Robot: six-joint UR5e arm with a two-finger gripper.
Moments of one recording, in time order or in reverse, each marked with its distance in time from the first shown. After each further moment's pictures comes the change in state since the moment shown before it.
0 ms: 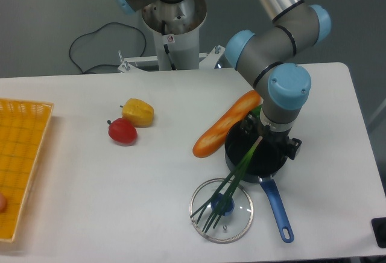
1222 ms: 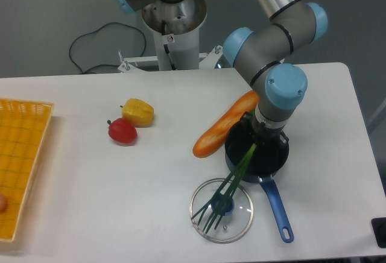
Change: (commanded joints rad) arm -0.002 0.011 -0.026 -0.054 -0.002 -0.002
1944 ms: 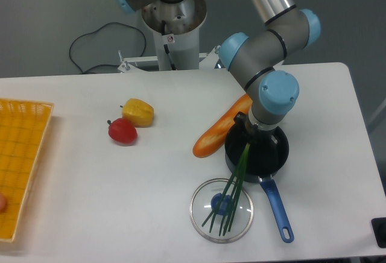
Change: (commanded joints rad) arm -0.012 -0.014 -0.058 0.018 0.034 0.008
